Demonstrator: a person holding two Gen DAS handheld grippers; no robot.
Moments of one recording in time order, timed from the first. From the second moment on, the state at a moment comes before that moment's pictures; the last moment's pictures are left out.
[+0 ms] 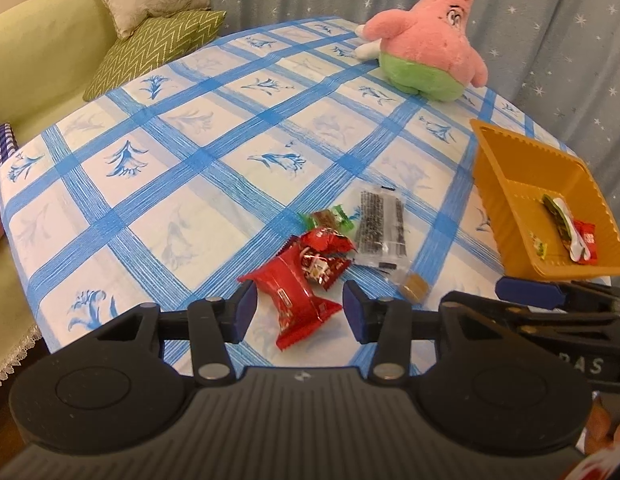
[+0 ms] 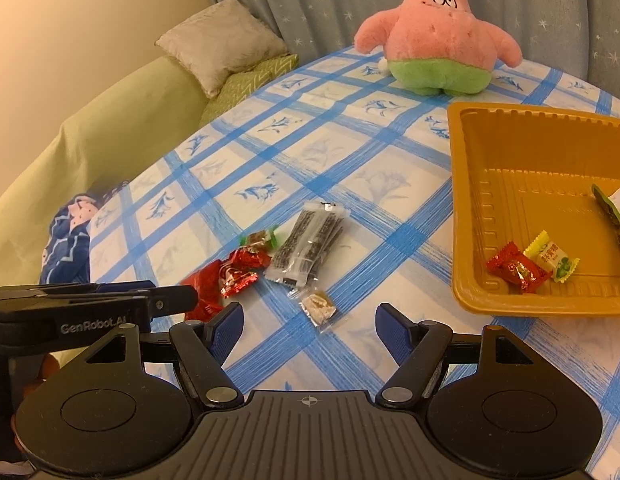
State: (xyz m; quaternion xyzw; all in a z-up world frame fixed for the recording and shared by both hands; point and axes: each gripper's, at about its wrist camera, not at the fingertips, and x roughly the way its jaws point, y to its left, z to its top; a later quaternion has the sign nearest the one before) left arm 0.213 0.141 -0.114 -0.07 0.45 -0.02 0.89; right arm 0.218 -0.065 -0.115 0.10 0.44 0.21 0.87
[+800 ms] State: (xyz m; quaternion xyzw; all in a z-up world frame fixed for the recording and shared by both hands) left arm 0.231 0.152 -0.139 -0.06 0.47 -0.01 0.88; right arm 0.235 -0.058 -0.127 0.08 0.45 0.22 0.86
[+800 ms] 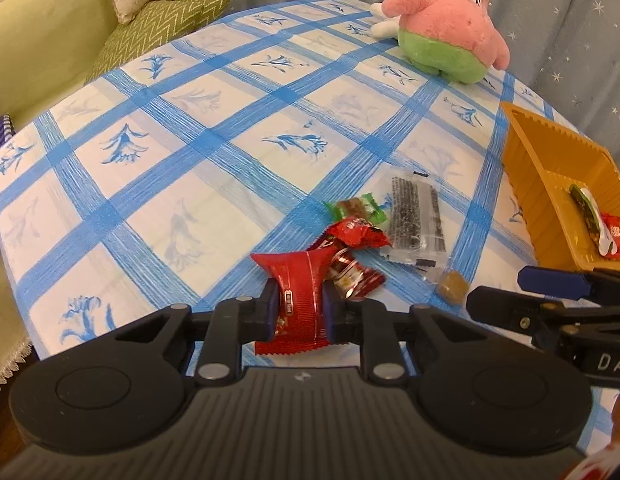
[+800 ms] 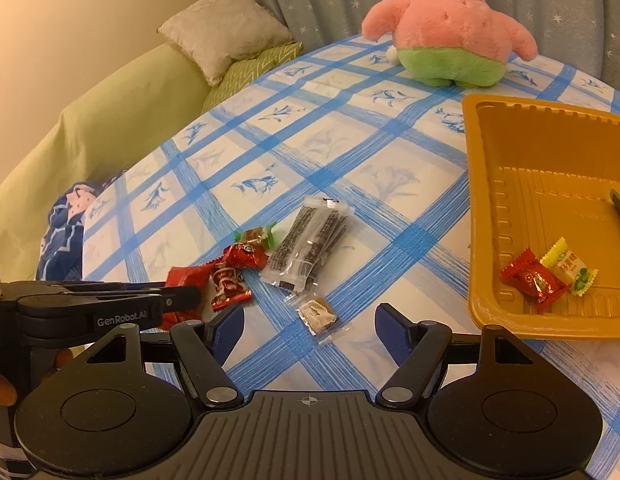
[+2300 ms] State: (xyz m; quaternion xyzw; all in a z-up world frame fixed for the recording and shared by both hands) left arm 0.218 0.189 -0.127 -0.06 0.47 0.01 0.88; right arm 0.254 -0.018 -0.157 -0.09 0.44 0.26 0.85
